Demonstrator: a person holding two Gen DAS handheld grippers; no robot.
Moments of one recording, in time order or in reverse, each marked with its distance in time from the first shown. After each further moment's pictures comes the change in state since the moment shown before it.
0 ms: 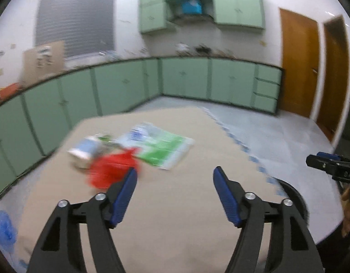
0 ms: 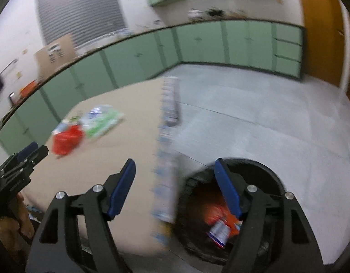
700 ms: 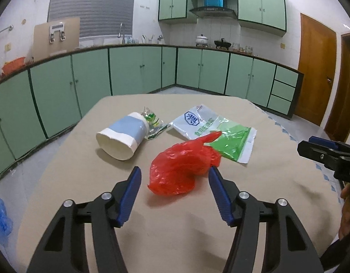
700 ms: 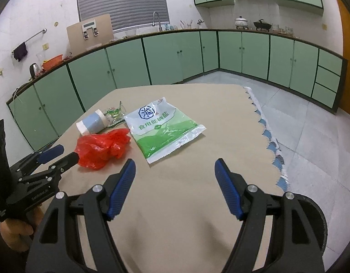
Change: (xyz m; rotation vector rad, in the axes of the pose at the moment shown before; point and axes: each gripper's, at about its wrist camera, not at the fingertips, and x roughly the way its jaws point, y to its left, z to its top) left arm 0.092 0.109 -0.023 -0.076 0.085 -0.009; right arm 0.114 0.120 0.037 -0.146 0.000 0.066
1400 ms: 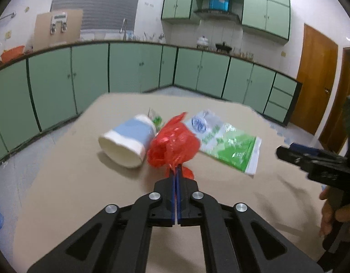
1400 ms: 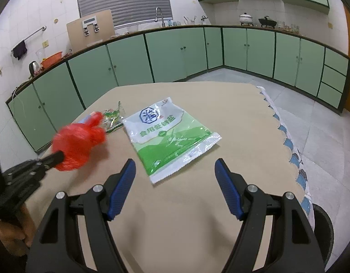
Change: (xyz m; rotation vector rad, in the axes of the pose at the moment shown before) left arm 0.001 0.024 0.007 -0.056 -0.029 -0.050; right arm 0.043 0.005 0.020 0.006 0.011 0.004
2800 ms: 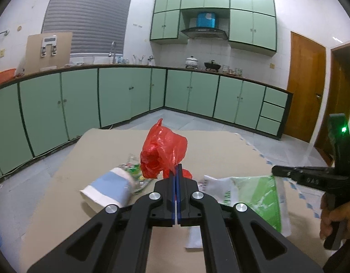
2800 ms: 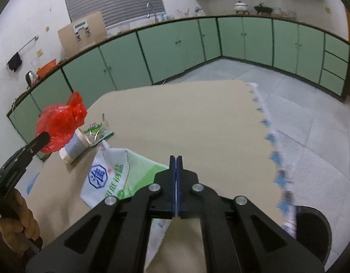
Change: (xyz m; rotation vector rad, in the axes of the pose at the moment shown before) left arm 0.008 -0.037 0.049 0.057 -0.120 -0.049; right arm -0.019 -0.068 0.026 0.082 0.034 0.024
